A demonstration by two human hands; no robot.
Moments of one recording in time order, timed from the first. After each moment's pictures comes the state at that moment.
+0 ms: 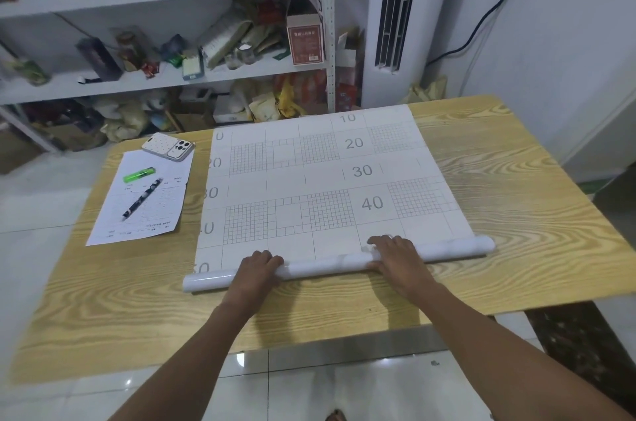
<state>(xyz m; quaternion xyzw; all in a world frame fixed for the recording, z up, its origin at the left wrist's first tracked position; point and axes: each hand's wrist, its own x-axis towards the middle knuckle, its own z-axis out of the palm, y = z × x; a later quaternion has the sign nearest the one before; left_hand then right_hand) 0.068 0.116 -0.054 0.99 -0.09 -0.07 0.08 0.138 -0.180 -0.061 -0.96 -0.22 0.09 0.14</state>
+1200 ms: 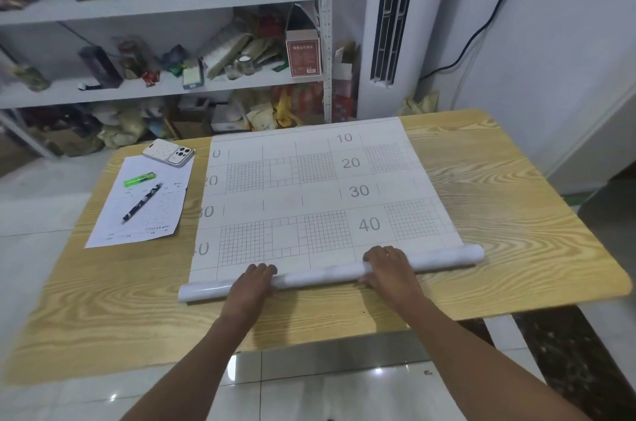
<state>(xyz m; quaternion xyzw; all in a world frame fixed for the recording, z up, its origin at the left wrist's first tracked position) 0.044 0.112 -0.061 0.99 -0.01 -0.08 0.11 0.118 -0.174 -0.061 -0.97 -0.21 0.06 0.09</state>
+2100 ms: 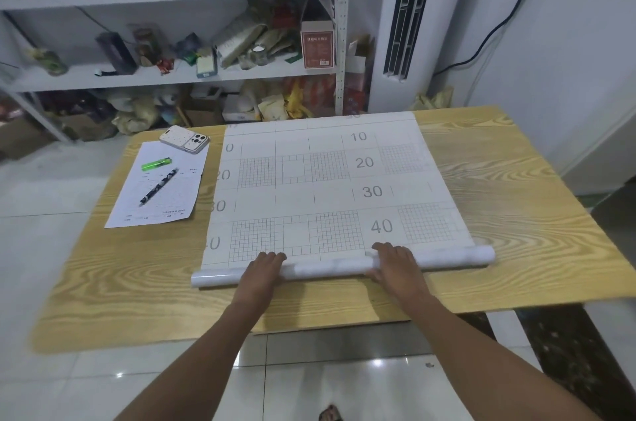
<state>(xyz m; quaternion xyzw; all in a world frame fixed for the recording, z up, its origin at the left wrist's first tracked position) 0.038 0.110 -0.058 0.99 0.00 -0.07 0.10 0.105 -0.165 -0.059 -0.97 -0.17 0.08 0.12</state>
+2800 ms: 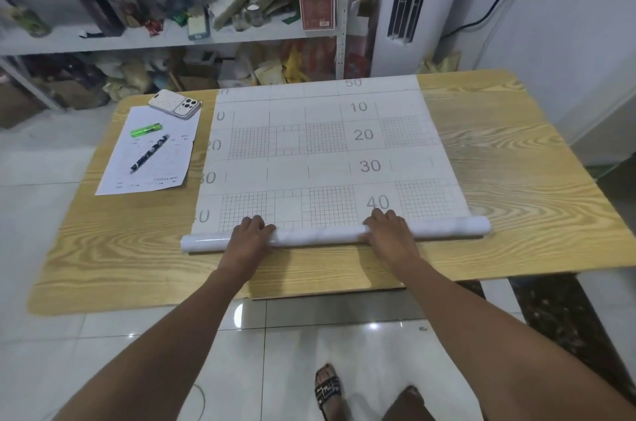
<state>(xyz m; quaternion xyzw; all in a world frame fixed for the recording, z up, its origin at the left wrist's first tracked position) 0.033 0.123 -0.057 1.00 -0.04 -0.05 0.07 0.111 -0.157 -0.061 -0.97 -0.22 0.08 0.05</state>
